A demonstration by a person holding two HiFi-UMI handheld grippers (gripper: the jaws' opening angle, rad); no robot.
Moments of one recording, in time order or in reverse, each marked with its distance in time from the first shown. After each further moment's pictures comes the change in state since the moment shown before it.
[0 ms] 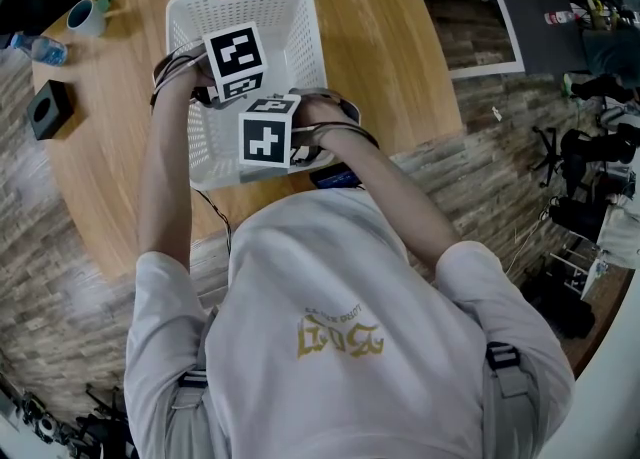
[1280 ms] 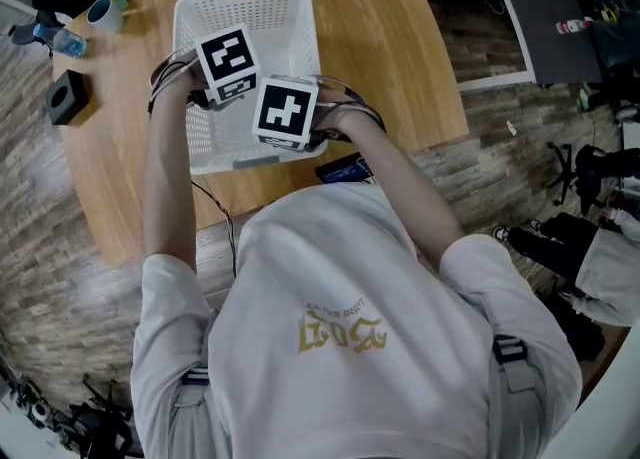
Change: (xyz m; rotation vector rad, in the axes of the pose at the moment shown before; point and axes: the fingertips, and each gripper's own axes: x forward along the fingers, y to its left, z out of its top) left arm -0.020 -0.016 0.003 -0.072 -0.007 0.101; right arm -0.040 -0.001 0.016 0.023 -0.302 0.030
